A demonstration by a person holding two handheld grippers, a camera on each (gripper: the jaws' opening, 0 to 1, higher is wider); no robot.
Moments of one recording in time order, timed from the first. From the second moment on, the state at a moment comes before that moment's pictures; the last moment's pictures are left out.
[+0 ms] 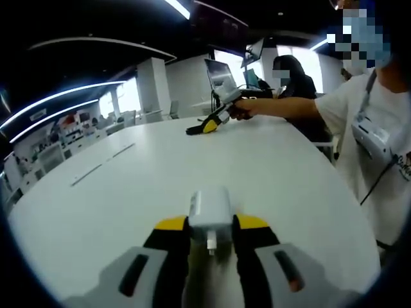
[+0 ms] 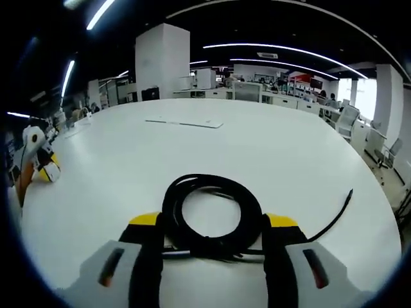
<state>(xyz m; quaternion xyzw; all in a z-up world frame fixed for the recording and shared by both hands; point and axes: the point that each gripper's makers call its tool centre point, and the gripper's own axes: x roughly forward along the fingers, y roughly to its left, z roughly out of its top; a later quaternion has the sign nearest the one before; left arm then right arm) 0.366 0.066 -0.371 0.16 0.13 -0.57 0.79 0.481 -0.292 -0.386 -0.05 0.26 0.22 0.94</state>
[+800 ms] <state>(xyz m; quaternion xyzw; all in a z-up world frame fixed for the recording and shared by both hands) 0.363 0.065 -0.374 0.16 0.14 -0.57 0.79 0.463 -0.284 -0.386 -0.06 0.25 0.23 0.94</state>
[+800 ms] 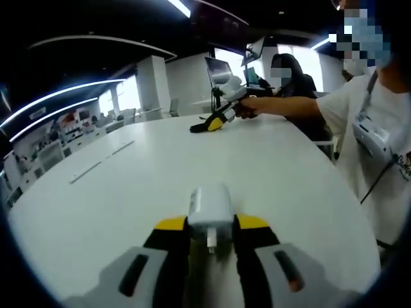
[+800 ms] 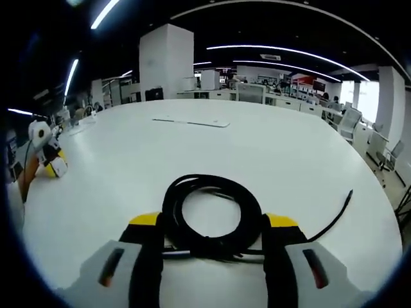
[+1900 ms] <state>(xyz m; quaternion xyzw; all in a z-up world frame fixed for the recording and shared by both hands) 0.364 0.066 -0.376 0.16 0.14 -0.57 0.79 0.417 -0.273 -0.387 -0.06 0.25 0.26 0.93</state>
